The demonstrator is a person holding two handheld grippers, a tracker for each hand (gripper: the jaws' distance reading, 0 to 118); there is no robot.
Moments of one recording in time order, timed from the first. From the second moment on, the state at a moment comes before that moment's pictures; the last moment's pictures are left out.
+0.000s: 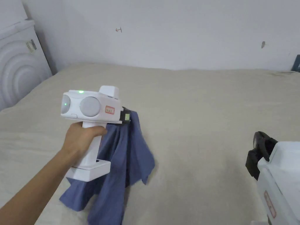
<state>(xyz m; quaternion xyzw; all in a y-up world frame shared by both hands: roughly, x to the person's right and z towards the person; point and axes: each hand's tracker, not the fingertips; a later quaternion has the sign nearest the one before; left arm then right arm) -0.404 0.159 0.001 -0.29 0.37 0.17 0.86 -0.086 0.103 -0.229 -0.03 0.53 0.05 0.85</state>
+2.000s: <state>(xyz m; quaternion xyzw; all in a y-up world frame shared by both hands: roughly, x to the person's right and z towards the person) -0.254 0.097 -0.113 -0.22 0.28 0.10 0.93 -0.005 0.117 -0.292 -0.02 0.43 0.05 0.90</state>
